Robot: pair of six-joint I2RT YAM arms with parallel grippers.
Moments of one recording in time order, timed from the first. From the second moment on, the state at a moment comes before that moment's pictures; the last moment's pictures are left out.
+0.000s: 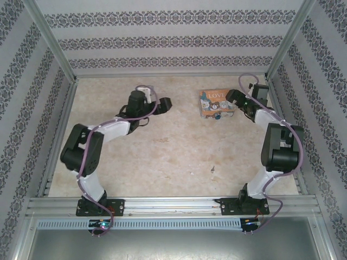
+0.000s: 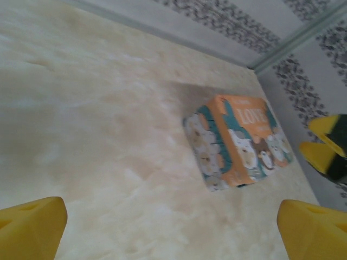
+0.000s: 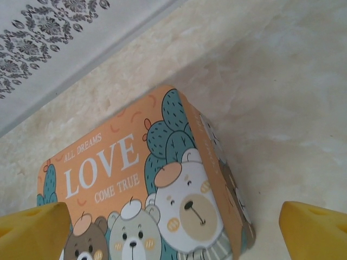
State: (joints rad) left arm -0.39 1.82 1.10 0.31 0.29 -0.62; right arm -0.16 1.78 1.11 -0.02 -0.33 0.48
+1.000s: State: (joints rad) left arm -0.52 2.33 1.77 0.10 0.49 -0.76; right arm -0.15 2.00 1.30 -0.09 -0.65 0.45
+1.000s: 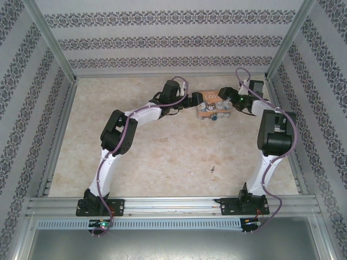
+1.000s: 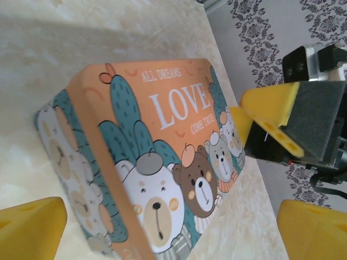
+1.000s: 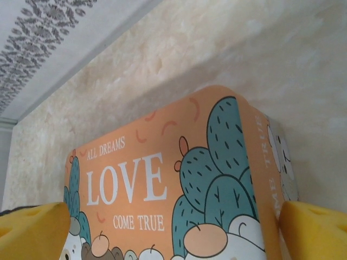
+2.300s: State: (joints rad) left arm -0.35 1.90 1.07 0.13 0.42 -0.76; right arm 0.41 1.72 0.92 0.02 -0.44 0.63
